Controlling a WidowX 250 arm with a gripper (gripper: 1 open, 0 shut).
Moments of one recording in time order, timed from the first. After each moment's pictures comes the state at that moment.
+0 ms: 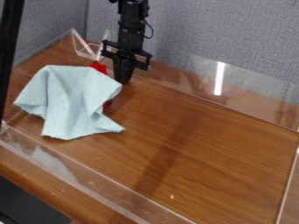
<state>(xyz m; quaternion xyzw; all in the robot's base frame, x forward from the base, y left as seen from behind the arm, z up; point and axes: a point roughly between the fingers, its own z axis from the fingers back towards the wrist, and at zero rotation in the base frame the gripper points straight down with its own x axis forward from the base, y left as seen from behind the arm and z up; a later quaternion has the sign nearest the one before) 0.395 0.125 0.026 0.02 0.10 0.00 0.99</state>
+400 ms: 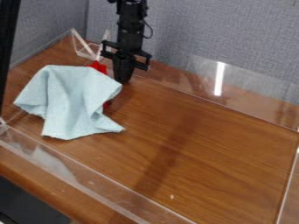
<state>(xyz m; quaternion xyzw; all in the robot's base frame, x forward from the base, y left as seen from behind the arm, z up) 0.389 0.121 0.027 0.00 0.10 0.00 0.99</state>
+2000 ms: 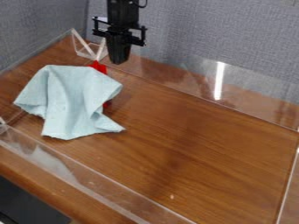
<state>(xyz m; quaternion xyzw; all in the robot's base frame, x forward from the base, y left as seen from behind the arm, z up) 0.361 0.105 0.098 -0.03 0.05 -0.03 1.00</state>
